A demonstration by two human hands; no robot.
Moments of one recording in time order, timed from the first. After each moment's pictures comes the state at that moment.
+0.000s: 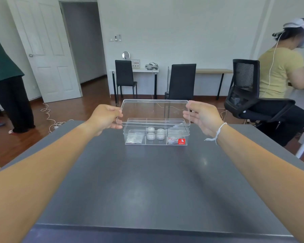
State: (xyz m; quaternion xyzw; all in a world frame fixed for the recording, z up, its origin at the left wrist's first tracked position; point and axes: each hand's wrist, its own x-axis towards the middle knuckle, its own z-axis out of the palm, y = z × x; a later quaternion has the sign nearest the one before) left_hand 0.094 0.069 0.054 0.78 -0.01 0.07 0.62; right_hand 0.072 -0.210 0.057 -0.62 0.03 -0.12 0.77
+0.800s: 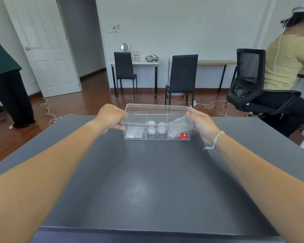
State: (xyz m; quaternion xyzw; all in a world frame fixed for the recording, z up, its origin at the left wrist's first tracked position) left_hand 0.110 0.055 0.037 0.83 0.04 0.04 0.56; right_hand 0.100 -0.215 -0.003 -0.75 0.03 -0.08 0.66
